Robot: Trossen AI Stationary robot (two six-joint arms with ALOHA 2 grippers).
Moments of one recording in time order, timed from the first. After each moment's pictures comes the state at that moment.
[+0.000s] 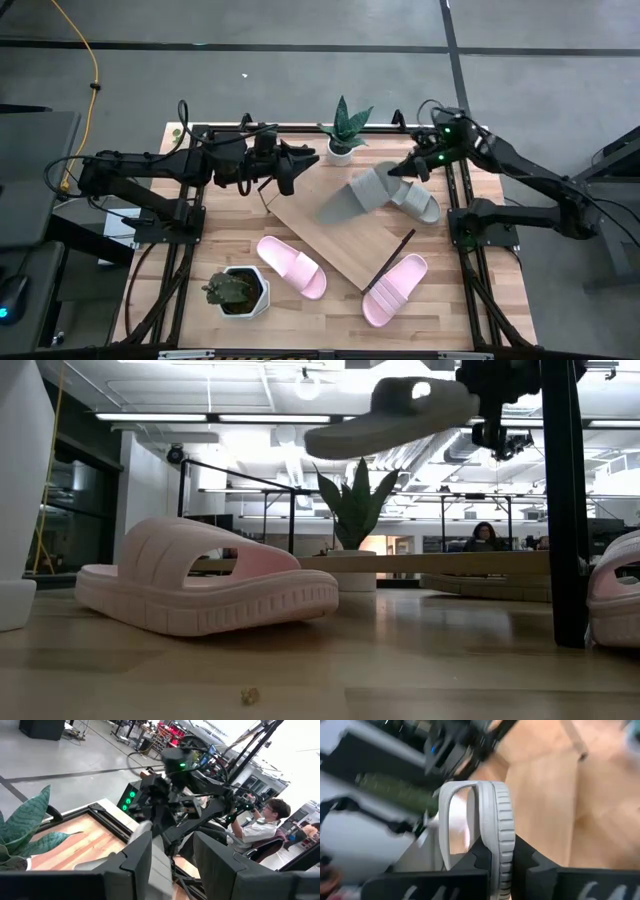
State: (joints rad) left arm 0.10 1.26 1.26 -0.10 -0.30 -0.57; right arm -0.64 0.94 0.88 -0.53 -0.78 0.49
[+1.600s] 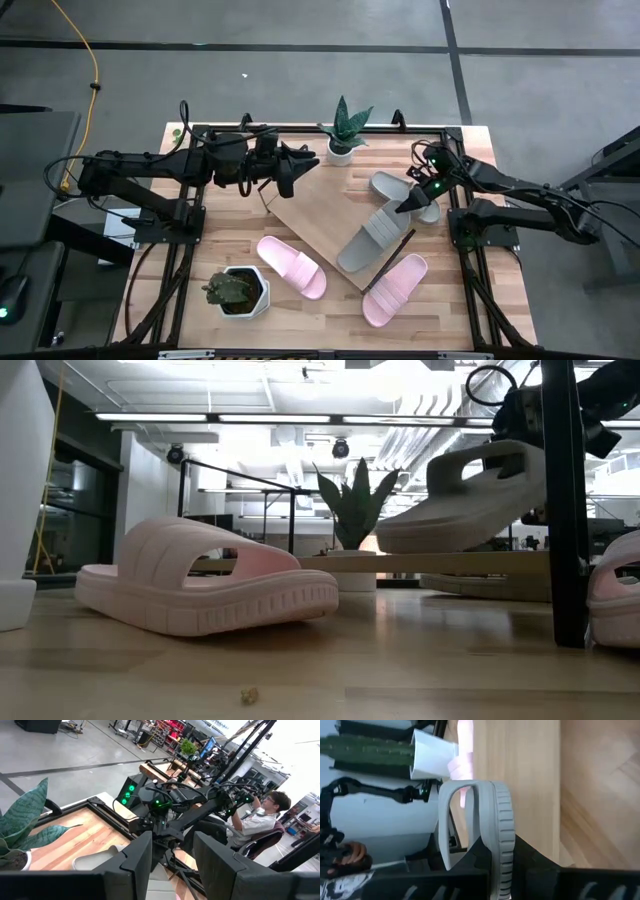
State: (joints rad) left arm 0.10 1.26 1.26 -0.13 -0.28 -0.57; right arm -0.62 0.86 0.45 -0.42 -0.94 0.62
